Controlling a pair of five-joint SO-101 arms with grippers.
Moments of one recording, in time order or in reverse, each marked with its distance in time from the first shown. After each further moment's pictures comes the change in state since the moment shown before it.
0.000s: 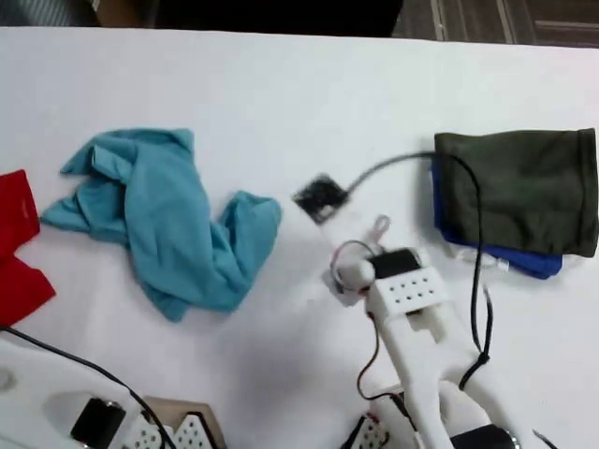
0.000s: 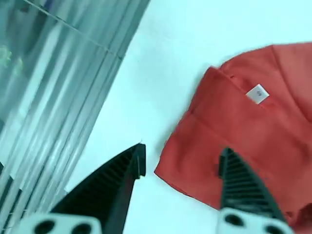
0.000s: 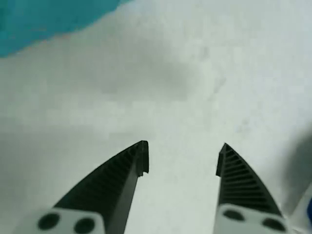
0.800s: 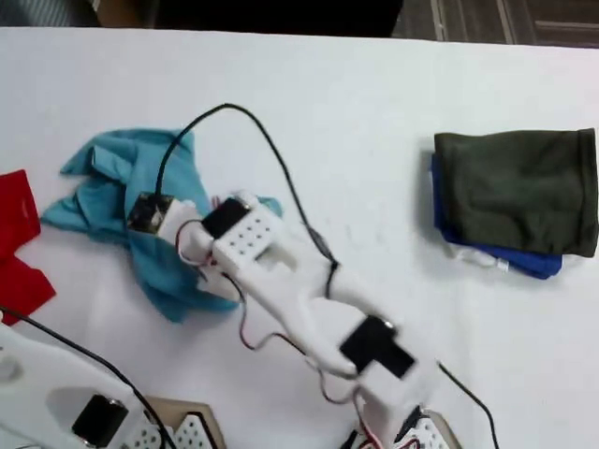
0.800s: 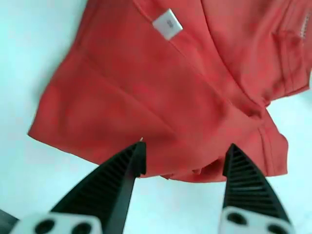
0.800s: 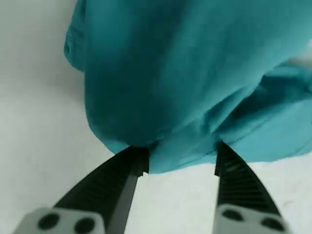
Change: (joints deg) left arm 4.2 0.4 23.7 5.3 11.8; right arm -26.7 48.0 -49.3 16.1 -1.6
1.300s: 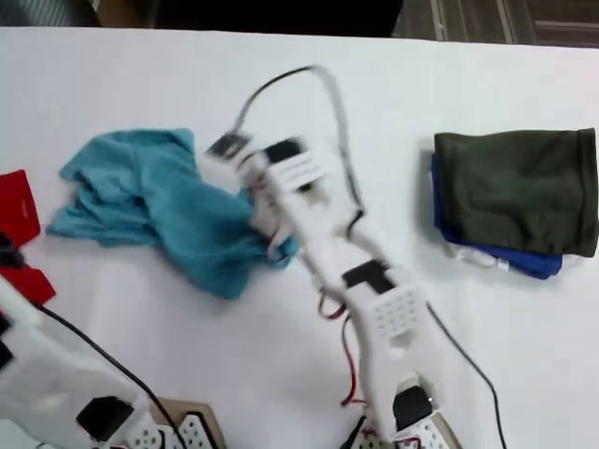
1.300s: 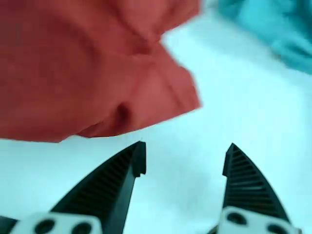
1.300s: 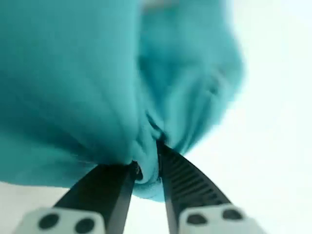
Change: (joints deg) left arm 11.6 -30.3 44.1 -2.5 0.0; right arm 21.9 20.1 -23.3 8.4 -2.0
